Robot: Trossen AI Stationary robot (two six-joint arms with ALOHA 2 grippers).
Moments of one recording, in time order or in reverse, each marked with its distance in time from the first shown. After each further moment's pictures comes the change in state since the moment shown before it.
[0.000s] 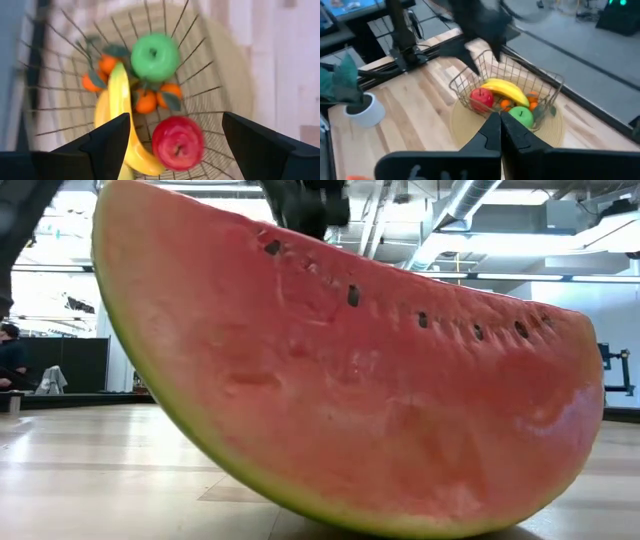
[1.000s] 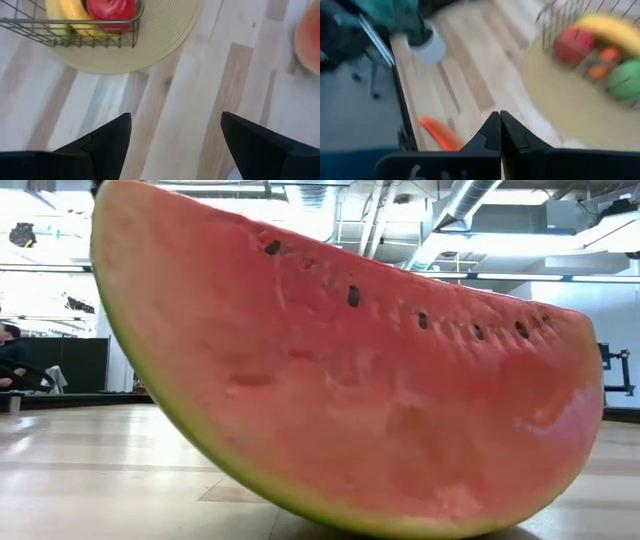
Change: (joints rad) left arm -0.658 -0.733 -0.722 -0.054 -0.382 -0.852; right arm -0.206 0.212 0.001 0.477 -0.505 -0.289
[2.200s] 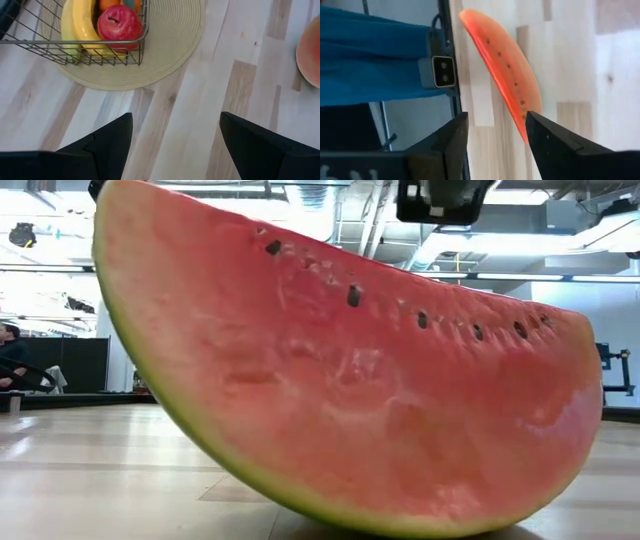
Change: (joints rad) left arm -0.065 -0.026 -0.043 0.062 -0.124 -0.033; right arm -0.121 0.447 0.001 0.253 -0.823 -0.217
